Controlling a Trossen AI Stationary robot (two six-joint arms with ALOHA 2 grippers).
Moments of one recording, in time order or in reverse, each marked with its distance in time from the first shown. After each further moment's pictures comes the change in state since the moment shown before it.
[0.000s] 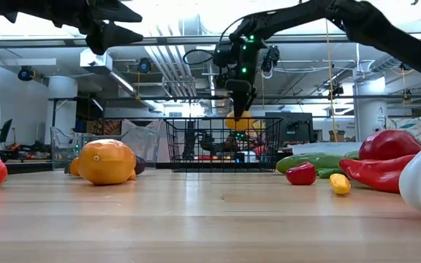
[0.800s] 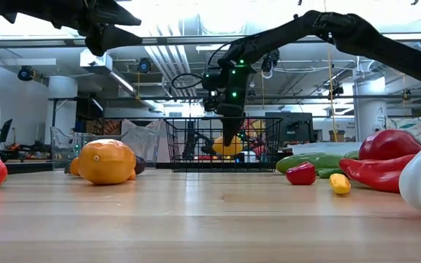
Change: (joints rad) left arm 0.000 0.000 0.000 -0.024 0.001 0.005; right arm 0.022 0.111 -0.061 0.131 -0.070 -0.074
